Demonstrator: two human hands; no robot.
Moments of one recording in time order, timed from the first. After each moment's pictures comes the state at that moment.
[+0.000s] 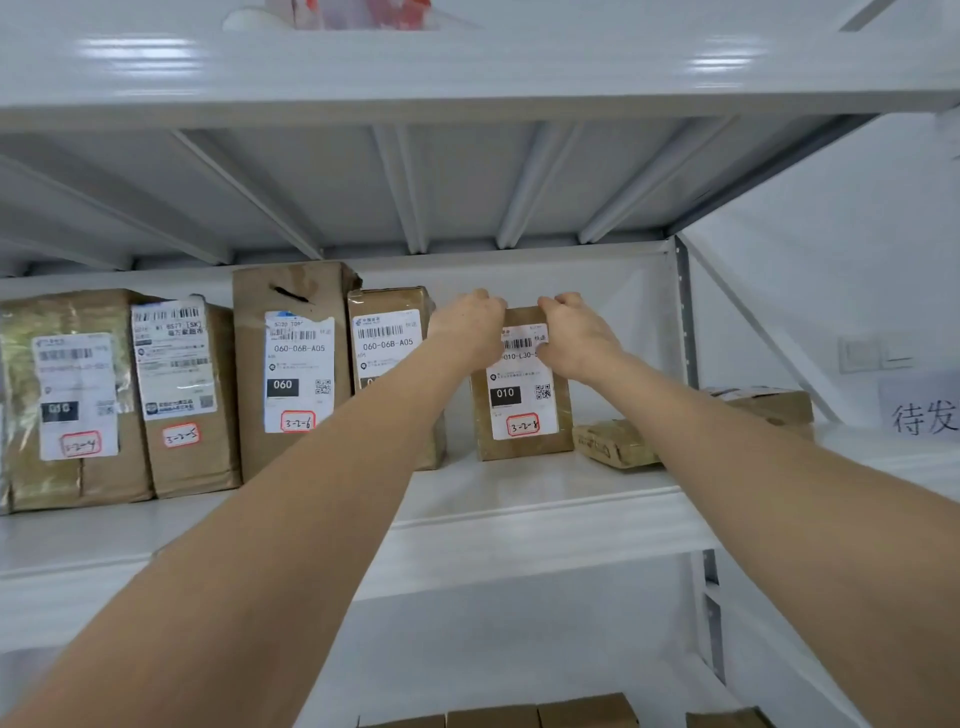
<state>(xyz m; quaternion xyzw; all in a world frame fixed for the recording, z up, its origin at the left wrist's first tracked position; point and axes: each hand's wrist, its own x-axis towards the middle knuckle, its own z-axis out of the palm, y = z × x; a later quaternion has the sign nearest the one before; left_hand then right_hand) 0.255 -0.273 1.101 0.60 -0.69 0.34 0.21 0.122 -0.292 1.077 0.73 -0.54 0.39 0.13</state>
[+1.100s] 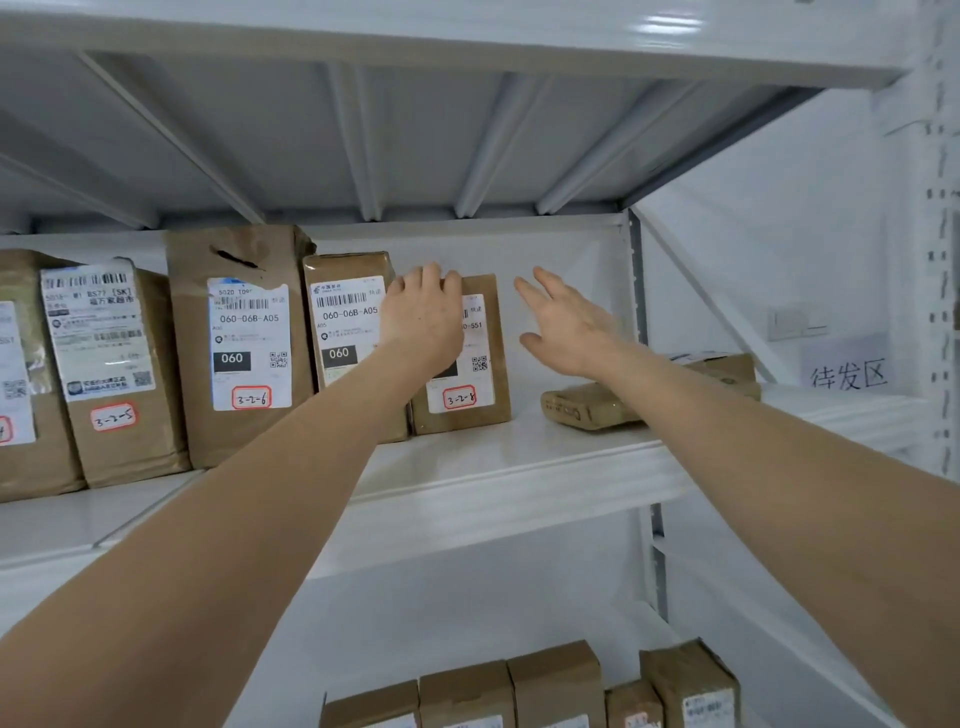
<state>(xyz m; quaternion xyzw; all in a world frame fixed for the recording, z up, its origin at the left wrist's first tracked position) 0.271 -0.272 1.068 0.56 -0.66 0.43 0.25 0.101 -0.272 1.052 0.75 -0.55 0.31 0.21</state>
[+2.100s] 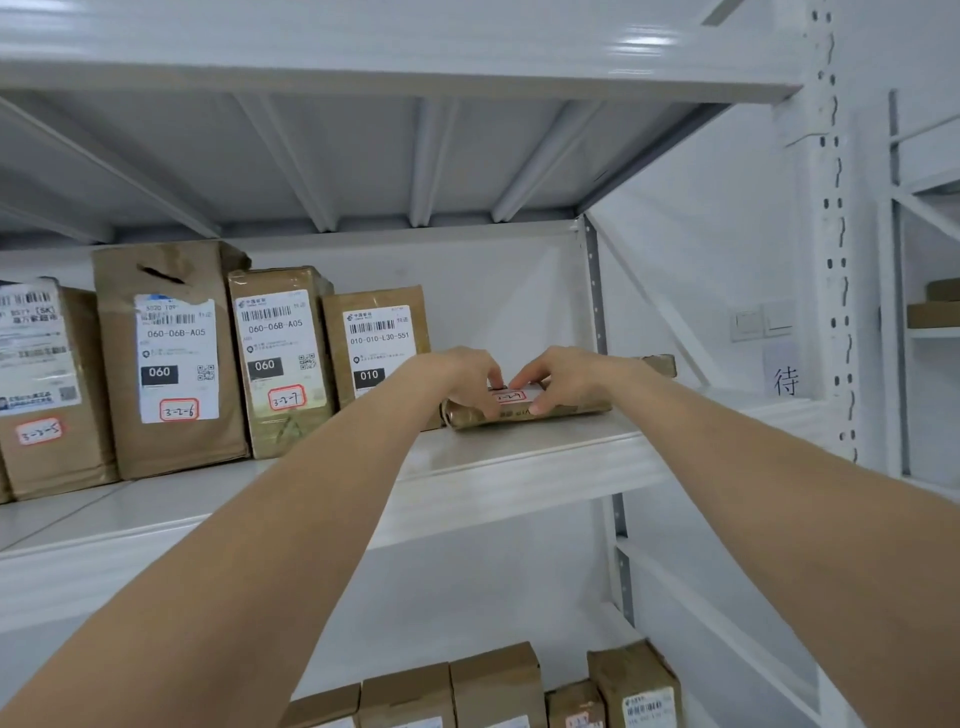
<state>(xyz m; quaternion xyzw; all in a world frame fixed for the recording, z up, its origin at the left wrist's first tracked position) 0.164 -0.265 1.050 0.59 -0.80 0.12 0.01 0.006 -0.273 1.029 0.81 -0.55 0.18 -0.04</state>
